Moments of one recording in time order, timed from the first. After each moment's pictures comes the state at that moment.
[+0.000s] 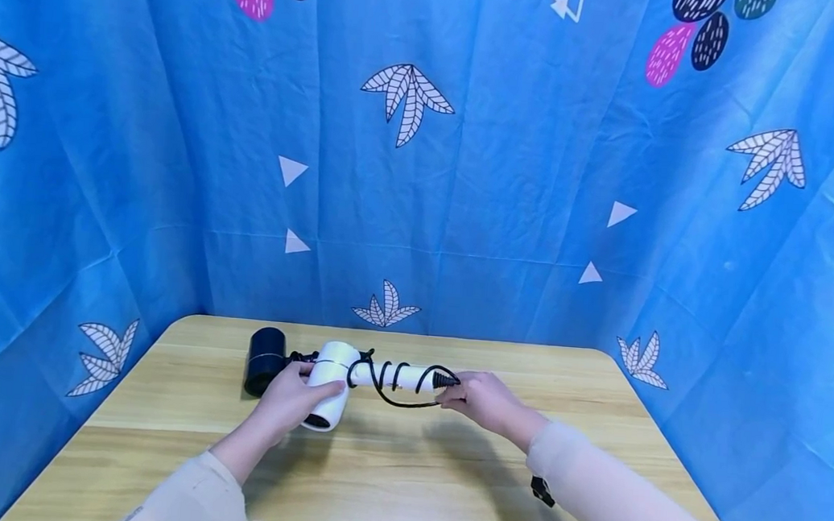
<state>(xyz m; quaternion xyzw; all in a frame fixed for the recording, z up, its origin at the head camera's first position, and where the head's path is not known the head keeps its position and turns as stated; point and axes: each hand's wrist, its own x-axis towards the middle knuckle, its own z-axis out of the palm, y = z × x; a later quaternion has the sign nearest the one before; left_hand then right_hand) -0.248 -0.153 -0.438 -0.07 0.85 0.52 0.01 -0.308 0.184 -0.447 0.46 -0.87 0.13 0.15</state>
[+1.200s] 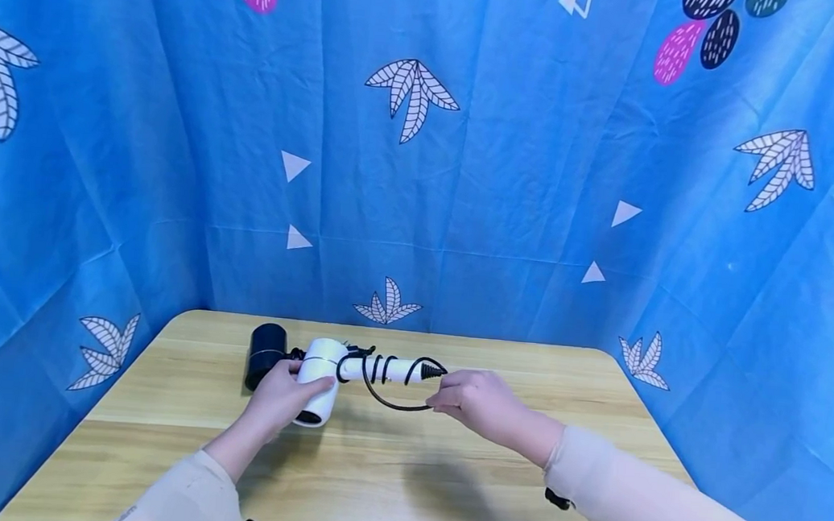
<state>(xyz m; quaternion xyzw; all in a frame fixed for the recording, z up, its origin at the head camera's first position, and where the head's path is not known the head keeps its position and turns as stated) -0.250 -0.165 -0.442 -0.09 0.85 0.52 0.00 -0.261 0.161 -0.393 0.52 -0.82 0.11 0.21</state>
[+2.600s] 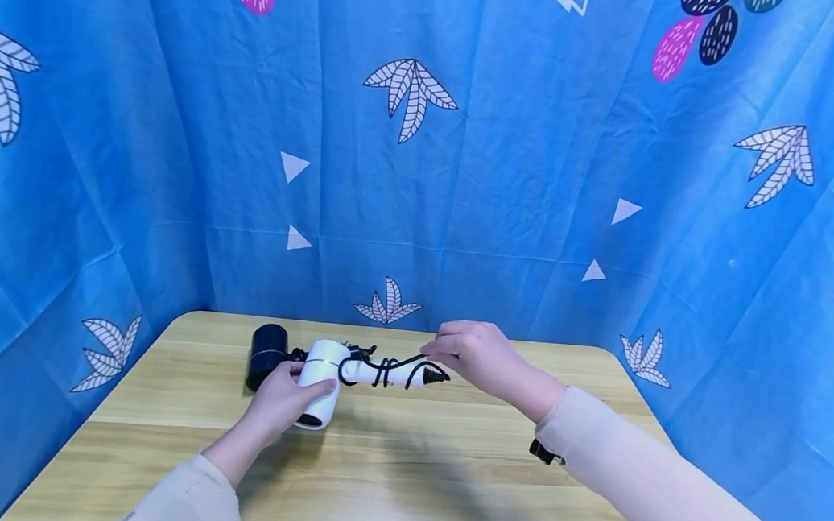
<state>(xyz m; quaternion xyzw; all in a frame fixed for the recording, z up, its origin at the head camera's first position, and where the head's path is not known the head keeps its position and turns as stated) -0.246 -0.163 -0.441 -0.09 0.85 0.52 0.00 -0.281 0.145 -0.333 0.52 -0.80 0.14 0.26</state>
